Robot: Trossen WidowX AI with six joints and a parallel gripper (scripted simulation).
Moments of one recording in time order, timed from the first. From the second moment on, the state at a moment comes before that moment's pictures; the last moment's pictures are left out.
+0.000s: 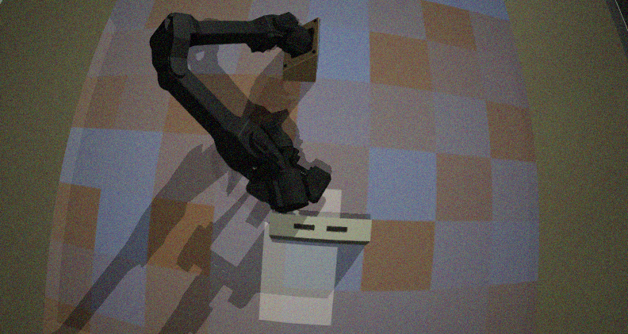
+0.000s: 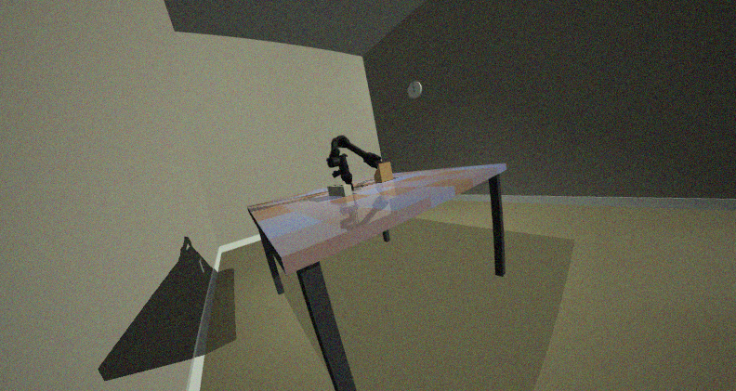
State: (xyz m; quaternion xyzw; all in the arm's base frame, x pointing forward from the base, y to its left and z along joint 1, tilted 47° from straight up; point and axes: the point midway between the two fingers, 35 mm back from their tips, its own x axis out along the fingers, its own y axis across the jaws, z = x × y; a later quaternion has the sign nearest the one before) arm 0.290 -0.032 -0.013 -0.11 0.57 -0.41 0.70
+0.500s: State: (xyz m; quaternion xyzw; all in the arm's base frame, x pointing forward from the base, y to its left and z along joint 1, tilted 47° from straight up) arm 0.290 -0.032 -0.013 -0.11 0.57 -0.41 0.70
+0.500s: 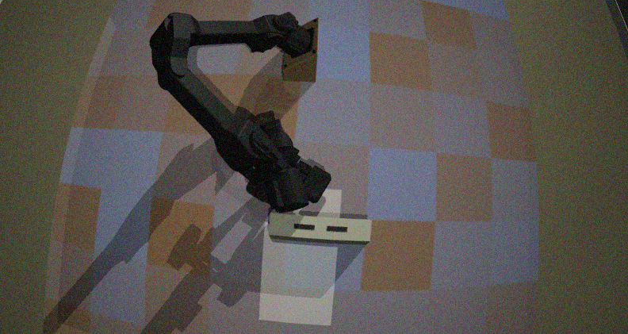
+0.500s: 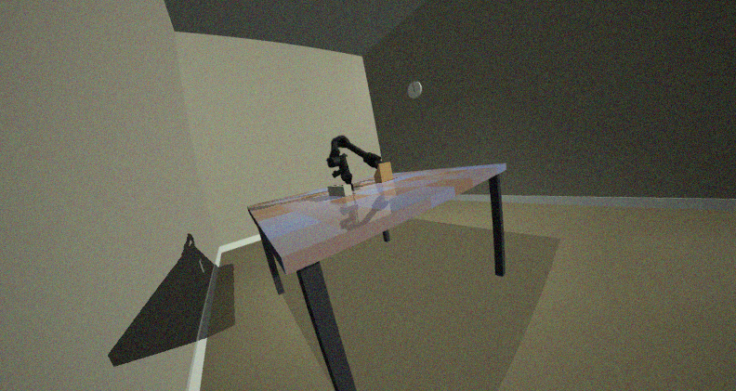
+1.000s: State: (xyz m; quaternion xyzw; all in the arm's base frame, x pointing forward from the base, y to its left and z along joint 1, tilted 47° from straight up) arm 0.279 0.005 0.015 -0.12 0.58 -0.41 0.69
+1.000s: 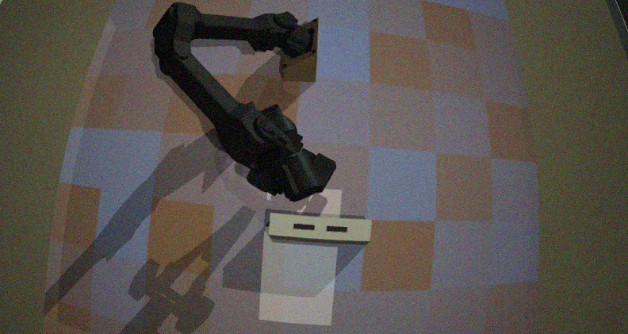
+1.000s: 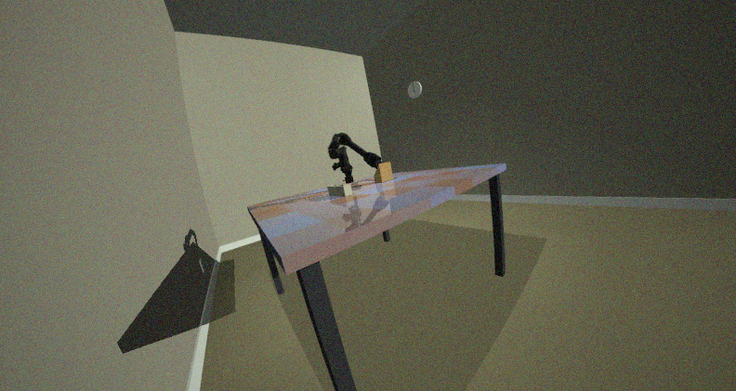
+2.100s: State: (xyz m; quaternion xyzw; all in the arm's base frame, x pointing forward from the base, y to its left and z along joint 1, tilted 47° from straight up) arm 0.283 0.031 -0.032 -0.20 0.62 -0.35 0.68
